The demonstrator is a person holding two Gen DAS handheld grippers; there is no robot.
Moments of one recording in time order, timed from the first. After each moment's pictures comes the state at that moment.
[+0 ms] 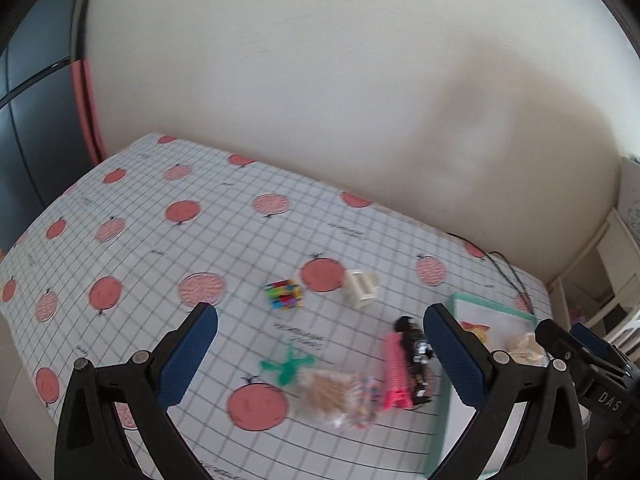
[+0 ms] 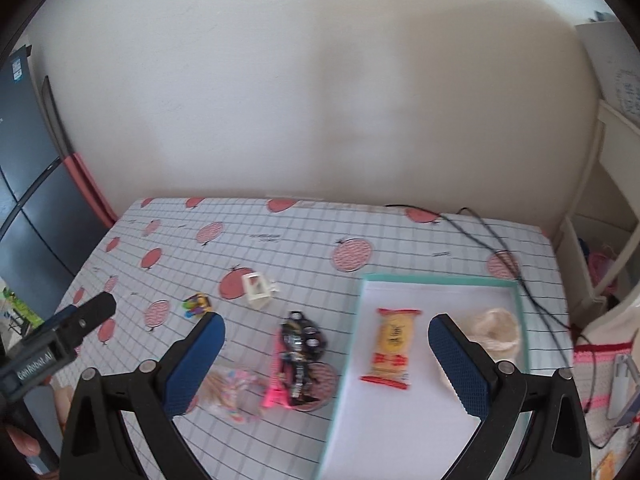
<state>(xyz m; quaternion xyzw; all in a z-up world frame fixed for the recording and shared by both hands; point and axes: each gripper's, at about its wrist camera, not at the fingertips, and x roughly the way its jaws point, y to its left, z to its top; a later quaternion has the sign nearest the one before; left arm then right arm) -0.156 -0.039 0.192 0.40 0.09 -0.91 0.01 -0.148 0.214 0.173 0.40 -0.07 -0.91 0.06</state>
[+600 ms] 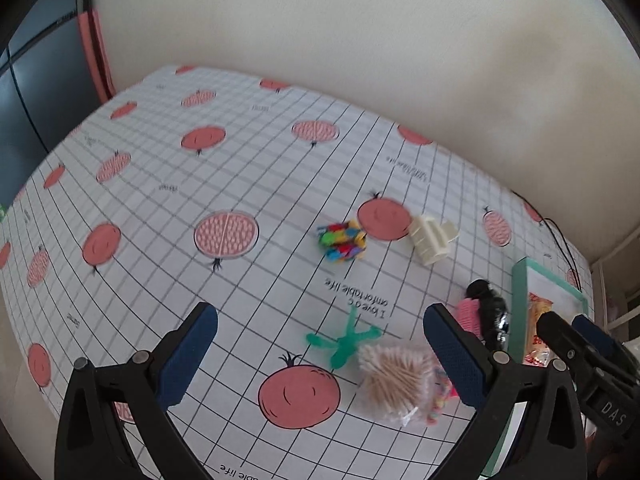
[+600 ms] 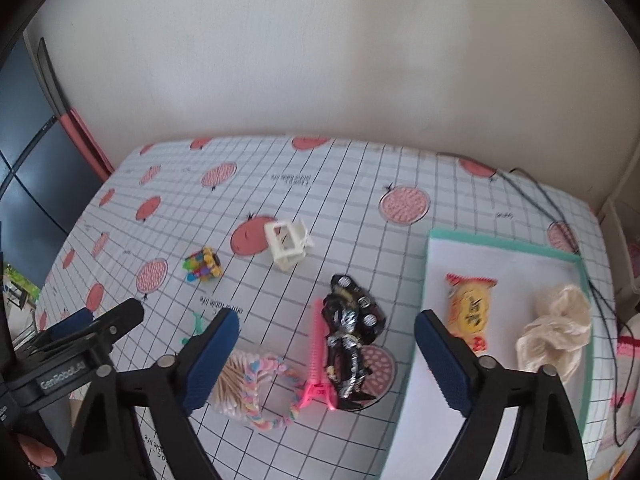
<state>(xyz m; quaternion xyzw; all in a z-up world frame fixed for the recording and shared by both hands) -0.195 -0.076 0.108 0.50 0.10 -0.86 0.04 -0.188 0.154 0.103 0.48 -0.04 -0.87 0.08</state>
